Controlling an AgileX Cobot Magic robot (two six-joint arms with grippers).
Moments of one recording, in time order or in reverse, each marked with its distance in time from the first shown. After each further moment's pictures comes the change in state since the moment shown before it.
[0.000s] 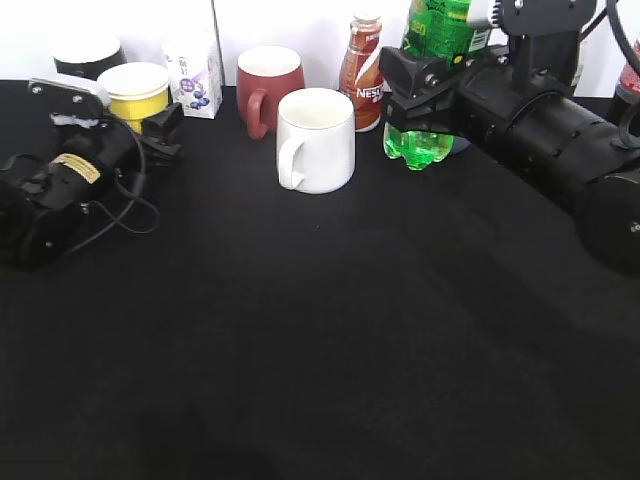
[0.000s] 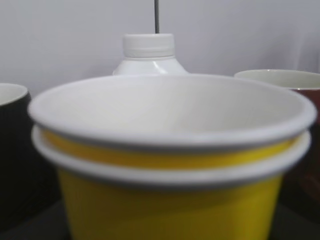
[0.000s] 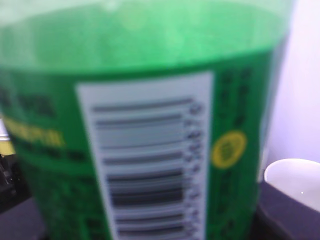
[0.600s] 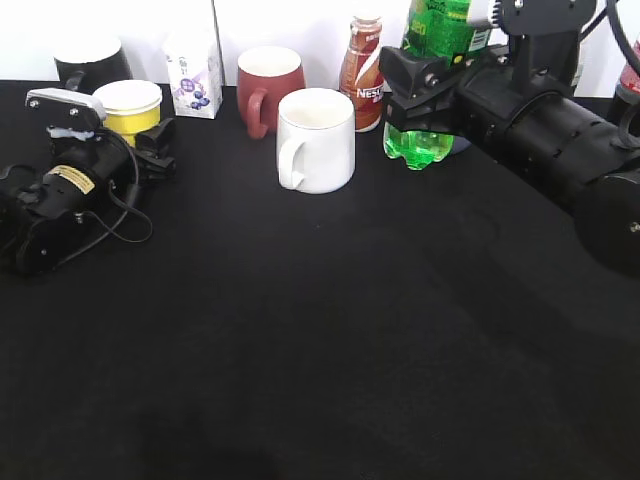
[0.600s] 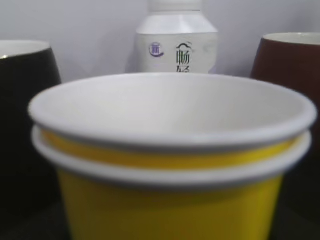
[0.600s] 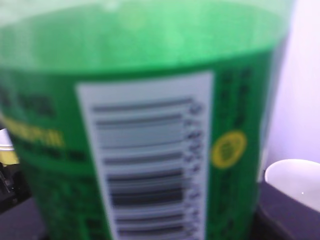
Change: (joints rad) left arm 0.023 0.035 -0.001 0.003 0.030 0.000; right arm 0.000 0.000 0.000 0.000 -0.001 0.000
